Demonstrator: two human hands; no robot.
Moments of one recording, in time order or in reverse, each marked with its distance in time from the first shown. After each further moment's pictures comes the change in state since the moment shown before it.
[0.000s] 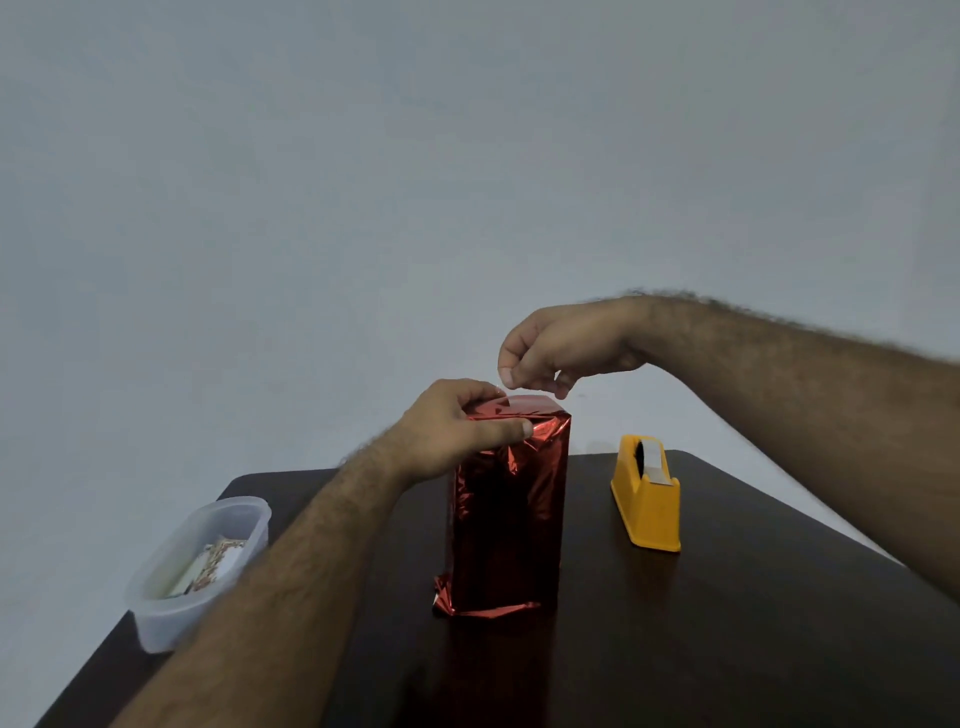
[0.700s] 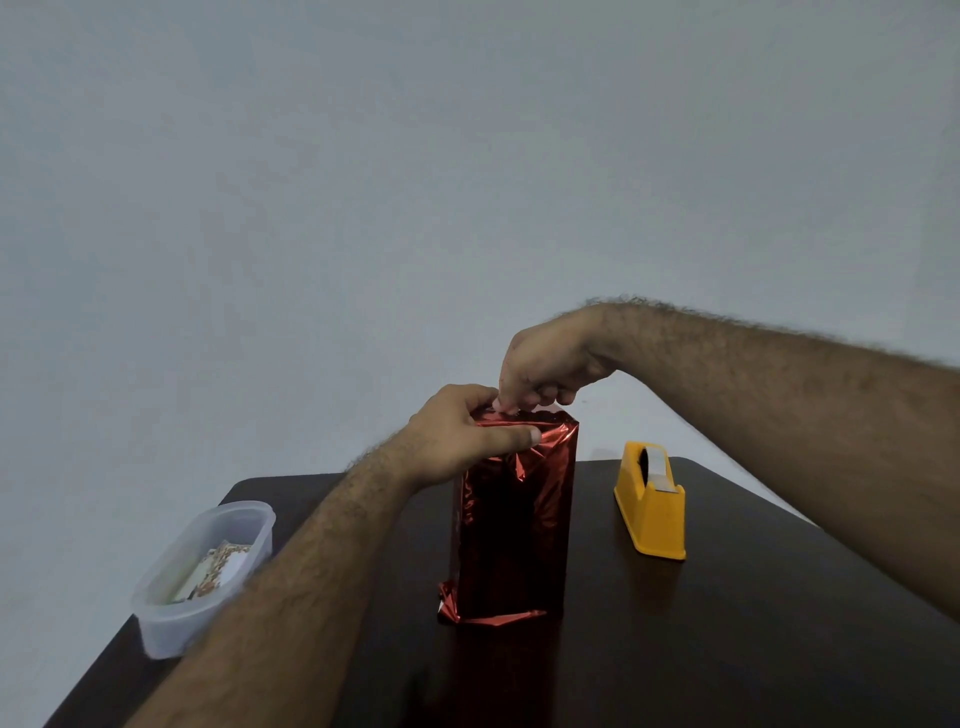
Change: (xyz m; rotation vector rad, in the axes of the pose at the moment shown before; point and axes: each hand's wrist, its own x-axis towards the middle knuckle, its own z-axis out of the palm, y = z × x) left_hand 0.004 -0.006 -0.002 0.034 -0.028 0.033; right_hand 0.032 -0.014 0.010 -0.127 -0.089 0.254
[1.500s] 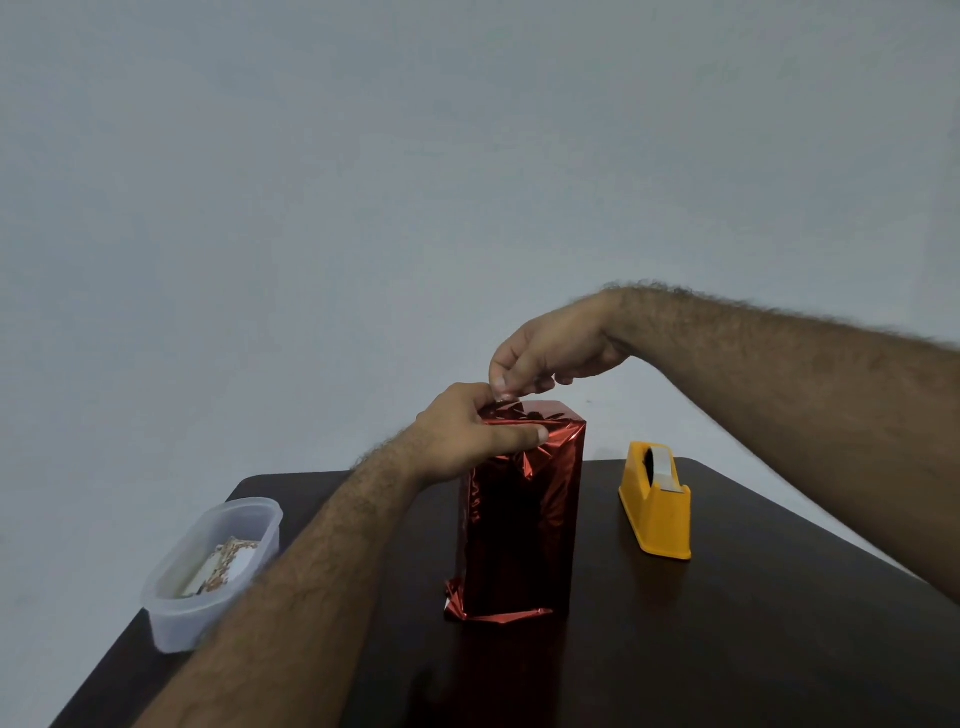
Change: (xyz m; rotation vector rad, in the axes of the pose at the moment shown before) left_hand 0.001 -0.003 -0.001 -0.002 -0.007 -0.001; right_hand -0.004 0.003 -0.011 -0.019 -0.063 -0.195
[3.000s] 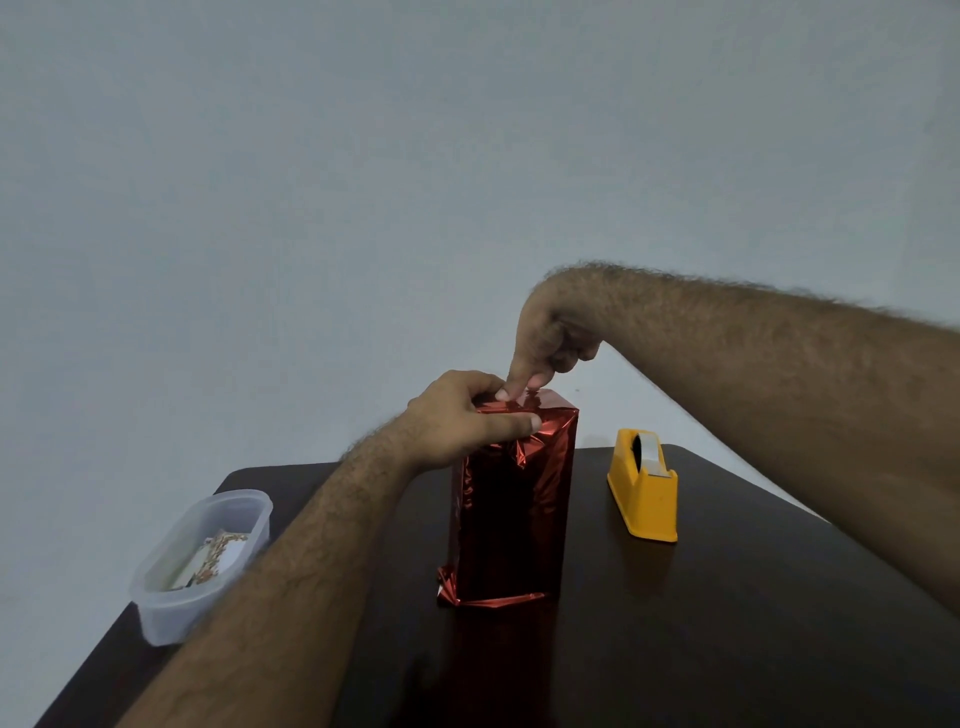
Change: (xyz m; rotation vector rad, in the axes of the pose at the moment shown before) left_hand 0.008 -0.007 -0.001 0.091 -0.019 -0.004; right_hand 0.012 -0.019 -0.009 -0.251 -0.005 0.636
